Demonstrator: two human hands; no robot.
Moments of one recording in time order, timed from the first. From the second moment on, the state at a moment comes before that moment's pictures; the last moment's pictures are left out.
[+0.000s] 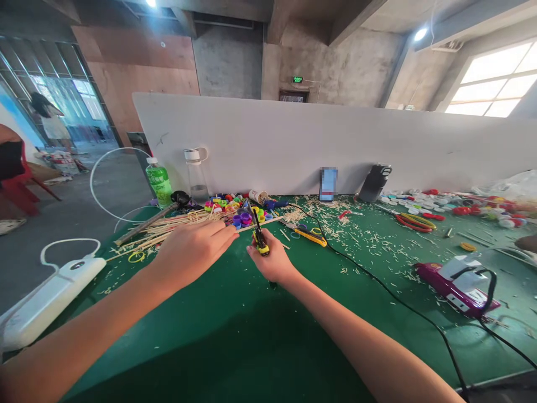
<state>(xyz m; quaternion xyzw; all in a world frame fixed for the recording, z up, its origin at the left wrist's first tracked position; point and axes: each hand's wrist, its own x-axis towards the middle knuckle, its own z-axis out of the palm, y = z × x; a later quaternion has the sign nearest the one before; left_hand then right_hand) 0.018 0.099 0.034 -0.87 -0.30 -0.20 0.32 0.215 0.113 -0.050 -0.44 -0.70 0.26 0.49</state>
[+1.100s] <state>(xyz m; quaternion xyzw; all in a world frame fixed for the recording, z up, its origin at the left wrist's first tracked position) 0.020 0.102 0.034 -0.89 -0.33 -0.20 0.26 0.216 0.108 -0.050 -0.45 -0.69 0.28 0.49</state>
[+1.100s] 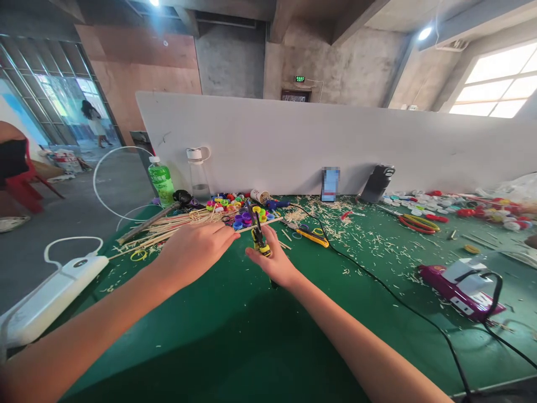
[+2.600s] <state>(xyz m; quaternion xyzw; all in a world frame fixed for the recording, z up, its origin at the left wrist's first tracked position) 0.020 0.093 0.041 -0.89 -0.35 -0.17 0.23 0.214 0.115 -0.054 -0.43 -0.70 0.28 0.49</state>
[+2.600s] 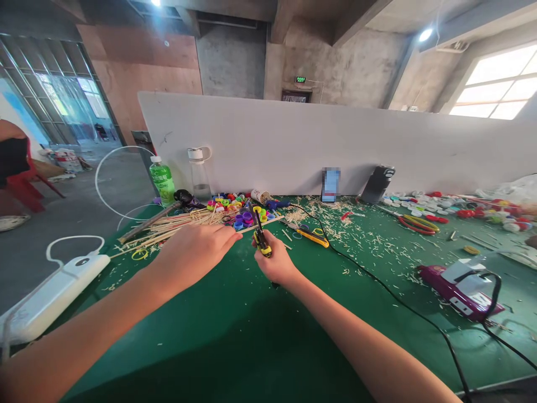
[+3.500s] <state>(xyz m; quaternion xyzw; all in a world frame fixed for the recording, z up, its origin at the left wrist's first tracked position) 0.027 0.097 0.041 -0.88 -0.43 -0.17 0.09 0.211 0.102 -0.049 -0.43 -0.61 0.47 0.47</state>
